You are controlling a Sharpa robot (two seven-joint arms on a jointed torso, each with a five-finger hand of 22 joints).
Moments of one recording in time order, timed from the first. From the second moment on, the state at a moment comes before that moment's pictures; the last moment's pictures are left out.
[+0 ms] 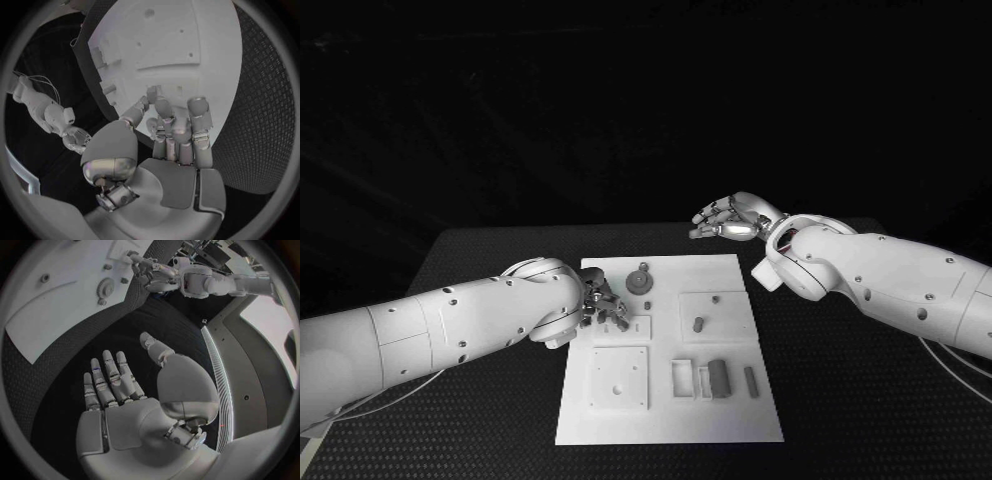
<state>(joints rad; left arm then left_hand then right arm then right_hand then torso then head) 1.28 -0.59 -0.18 1.31 -1.01 -0.08 -0.54 0.90 -0.06 0.54 -0.29 0.05 1.15 0.03 0.32 0.74 1.30 -0.08 0.81 0.70 1.20 -0.18 1.48 0.70 0.03 1.35 -0.24 0.62 1.31 1.28 -0.69 -0.03 1.26 -0.80 -0.28 0.05 1.05 -0.10 0.52 -0.22 0.08 0.71 0.19 0.24 0.41 0.85 0.24 0.09 0.07 0.49 0.29 0.30 0.32 0.01 0.09 0.25 0.16 0.92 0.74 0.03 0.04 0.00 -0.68</state>
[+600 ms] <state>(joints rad) 1.28 -0.60 -0.19 1.31 -1.01 -0.10 -0.55 0.90 -0.06 0.54 -0.29 0.05 1.15 0.03 0.32 0.74 1.30 -0.08 0.81 0.70 1.20 -0.17 1.48 0.70 0.03 1.35 -0.24 0.62 1.31 1.28 -0.69 -0.03 1.26 -0.80 -0.28 0.05 1.05 -0.10 0.52 -0.22 0.08 0.71 0.19 0.24 0.41 0.85 0.24 0.09 0.07 0.49 0.29 0.30 0.32 0.01 0.09 0.25 0.16 0.92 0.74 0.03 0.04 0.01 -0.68</state>
